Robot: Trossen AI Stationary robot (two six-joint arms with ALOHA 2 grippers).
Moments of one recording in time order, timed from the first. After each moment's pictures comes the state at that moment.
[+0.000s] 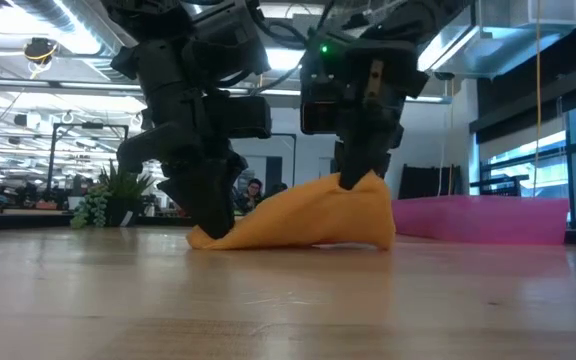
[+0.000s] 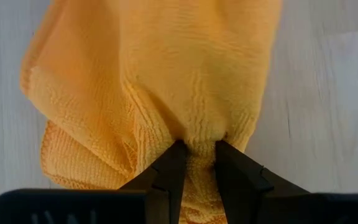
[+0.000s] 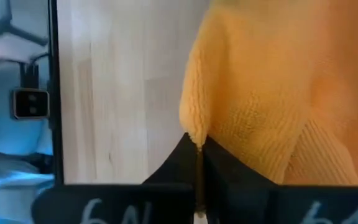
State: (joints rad) left arm -0.12 1.81 0.96 -0.32 -0.06 -0.01; right arm -0.06 1.88 1.19 -0.44 -0.59 0.23
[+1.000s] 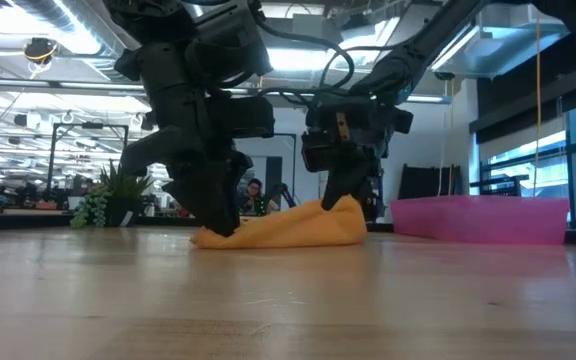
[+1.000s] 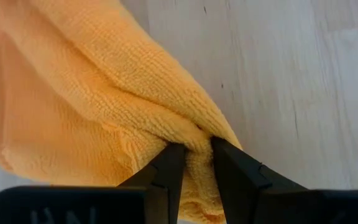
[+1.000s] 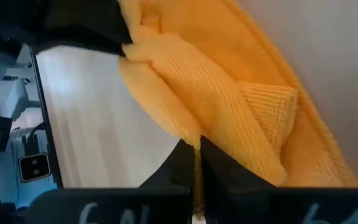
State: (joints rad) left arm -0.12 1.81 0.96 -0.31 -0.05 0.04; right arm -0.34 1.96 1.19 -0.42 -0.69 0.28
